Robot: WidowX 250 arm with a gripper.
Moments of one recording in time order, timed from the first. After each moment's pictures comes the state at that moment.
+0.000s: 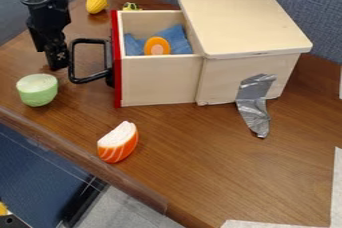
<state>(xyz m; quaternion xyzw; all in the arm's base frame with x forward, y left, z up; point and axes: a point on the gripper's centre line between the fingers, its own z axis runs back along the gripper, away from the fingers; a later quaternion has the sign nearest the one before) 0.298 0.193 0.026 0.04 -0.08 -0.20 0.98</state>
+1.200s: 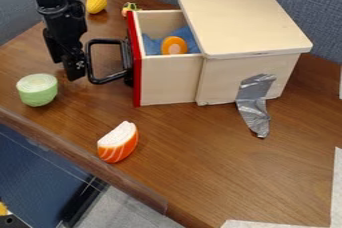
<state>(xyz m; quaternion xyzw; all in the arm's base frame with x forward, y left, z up) 0.299 0.156 0.017 0.00 -0.08 -0.19 0.98</state>
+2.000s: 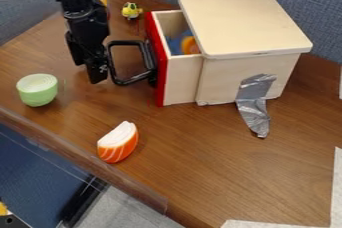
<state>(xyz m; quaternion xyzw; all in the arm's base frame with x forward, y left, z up) 0.319 0.127 0.018 0.01 -0.10 -0.20 0.98</state>
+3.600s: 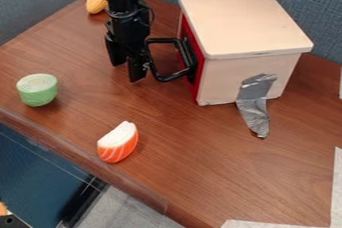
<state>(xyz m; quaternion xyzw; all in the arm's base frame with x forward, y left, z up) 0.359 0.081 0.014 -0.01 -0.09 -0.18 0.98</state>
